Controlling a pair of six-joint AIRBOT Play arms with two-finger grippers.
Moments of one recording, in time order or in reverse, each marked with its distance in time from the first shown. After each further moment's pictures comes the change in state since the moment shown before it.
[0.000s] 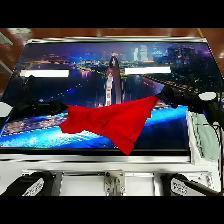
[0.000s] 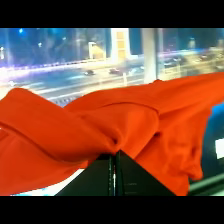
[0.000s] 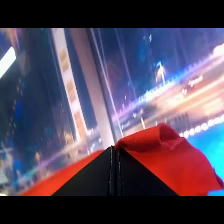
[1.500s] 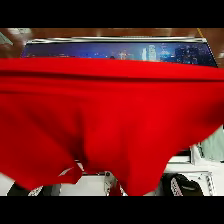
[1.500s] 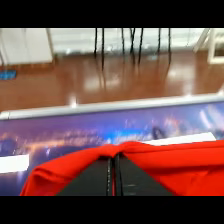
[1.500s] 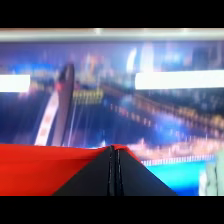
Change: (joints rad) left arm -0.011 0.384 0.973 0.670 -0.436 -0.116; right arm 0.000 0.650 0.813 -0.768 0.741 0.187
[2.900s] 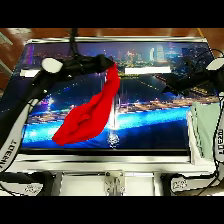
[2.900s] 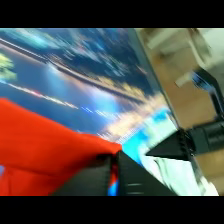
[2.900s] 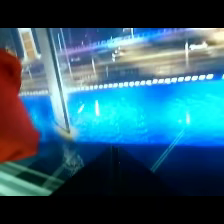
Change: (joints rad) left arm -0.418 -1.041 -0.180 -1.048 0.719 0.293; right arm 0.000 -0.921 -0.202 0.364 -0.089 -0.056
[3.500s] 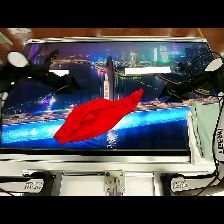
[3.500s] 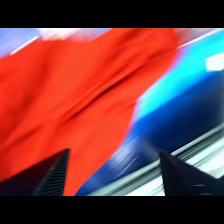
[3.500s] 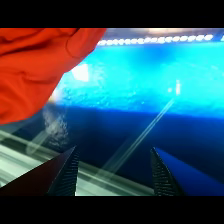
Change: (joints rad) left arm 0.388 0.117 -0.060 0.497 -0.788 -0.291; right arm -0.001 -0.008 -0.010 -0.041 0.098 -0.064
